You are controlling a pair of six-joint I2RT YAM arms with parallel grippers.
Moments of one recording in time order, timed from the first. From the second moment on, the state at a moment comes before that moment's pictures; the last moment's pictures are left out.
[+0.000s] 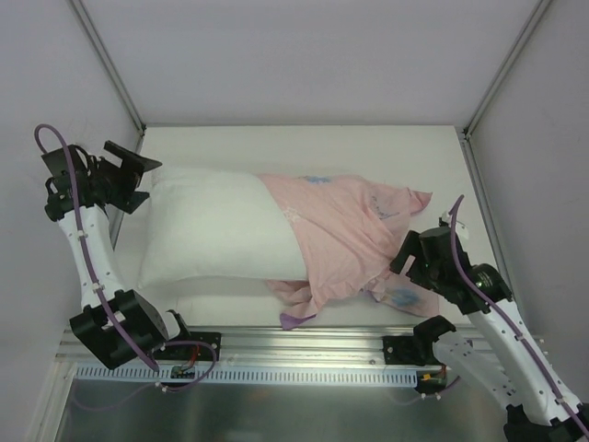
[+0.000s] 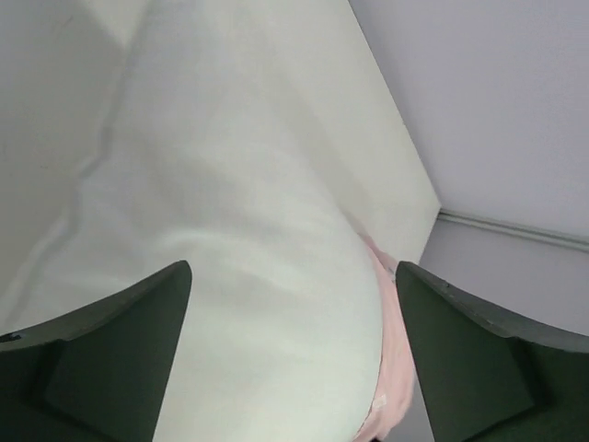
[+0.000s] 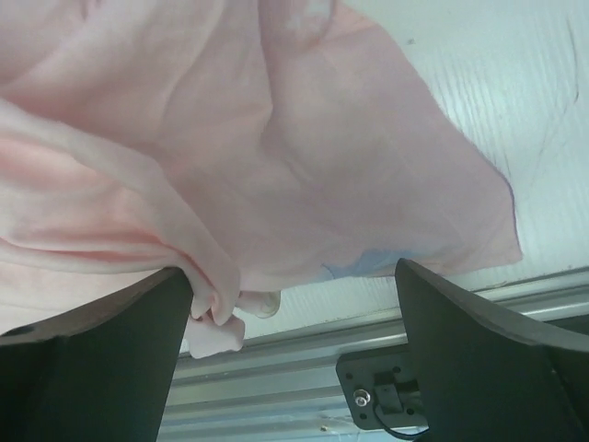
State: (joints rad) left arm 0.54 1.24 1.25 -0.74 0.61 -0.75; right arm 0.46 0.64 0.78 -1.09 0.28 0.78
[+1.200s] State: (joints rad) left arm -0.22 1.47 1.21 -0.74 0.06 -0.64; right arm 0.58 1.68 1.77 -0.97 0.20 0.46
